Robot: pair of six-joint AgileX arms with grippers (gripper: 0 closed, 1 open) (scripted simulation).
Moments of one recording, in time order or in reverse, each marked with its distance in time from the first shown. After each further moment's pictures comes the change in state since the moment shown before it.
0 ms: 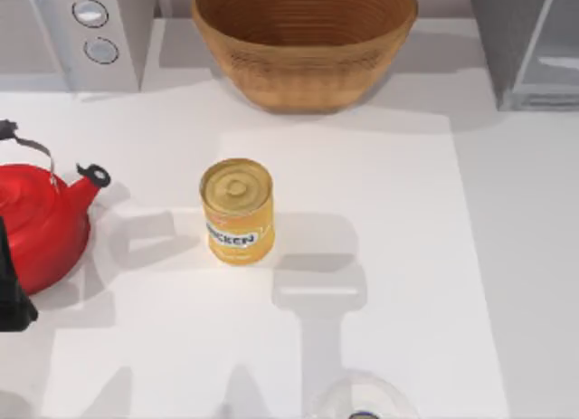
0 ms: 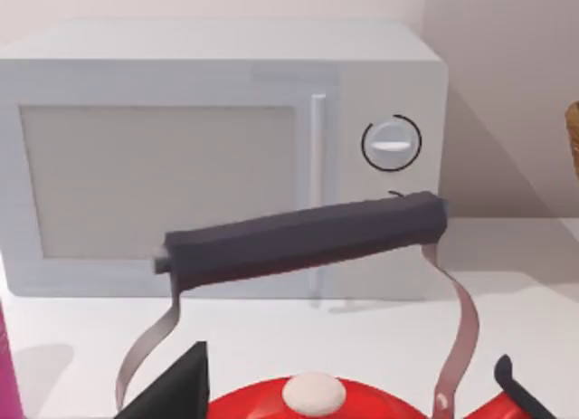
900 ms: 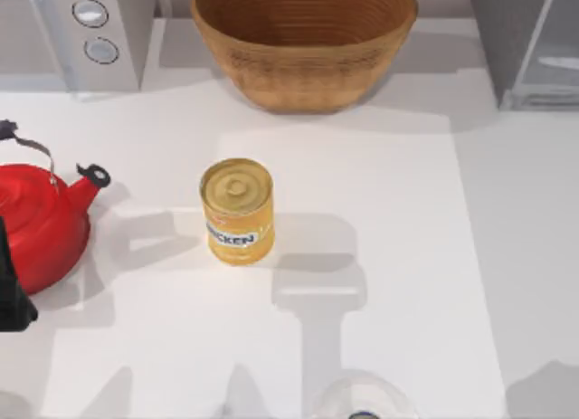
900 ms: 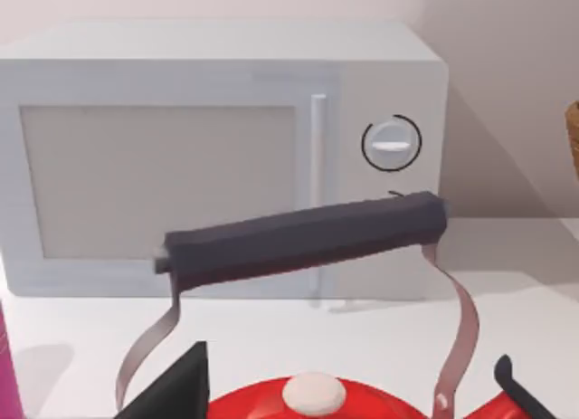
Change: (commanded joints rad) left arm 0.000 0.000 0.000 0.000 0.000 0.000; right arm -0.982 1.131 0.370 -0.099 -0.572 -1.120
